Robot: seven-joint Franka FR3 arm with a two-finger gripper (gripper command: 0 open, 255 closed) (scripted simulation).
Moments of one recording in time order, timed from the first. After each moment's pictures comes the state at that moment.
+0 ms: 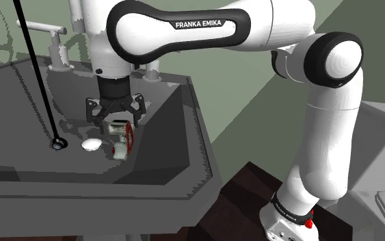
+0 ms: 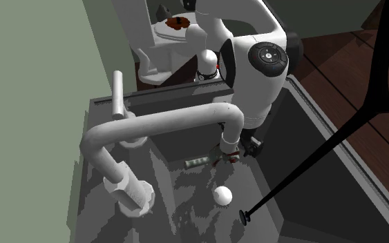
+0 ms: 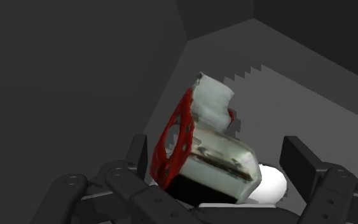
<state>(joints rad) 0.22 0.31 0.56 -1.53 -0.14 1.73 1.06</state>
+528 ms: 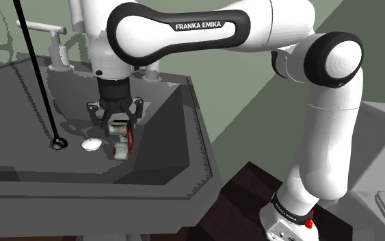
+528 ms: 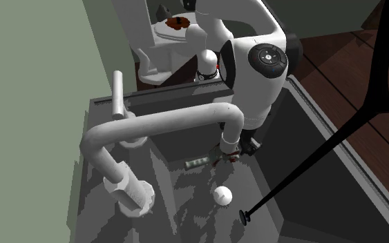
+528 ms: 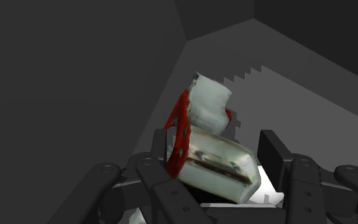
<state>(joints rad) 0.22 0.31 0.56 -1.54 -0.14 1.74 1.06</state>
